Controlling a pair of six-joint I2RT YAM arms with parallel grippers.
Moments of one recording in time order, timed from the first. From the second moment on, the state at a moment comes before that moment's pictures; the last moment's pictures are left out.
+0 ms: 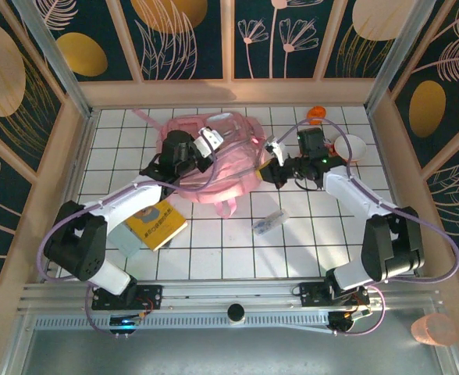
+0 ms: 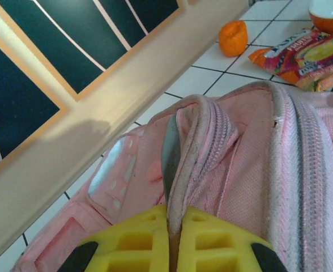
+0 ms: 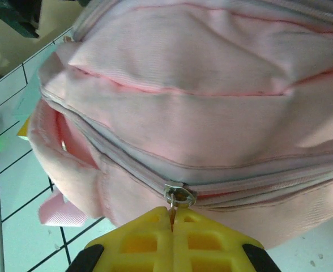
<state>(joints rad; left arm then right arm) -0.54 1.56 1.00 0.23 0.08 0.40 0.33 1.45 1.03 -0.38 -0.77 -0.26</state>
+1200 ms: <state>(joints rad) -0.70 1.82 1.29 0.25 -0.26 -0.18 0.67 1.43 0.88 -0.02 -0.43 0.83</state>
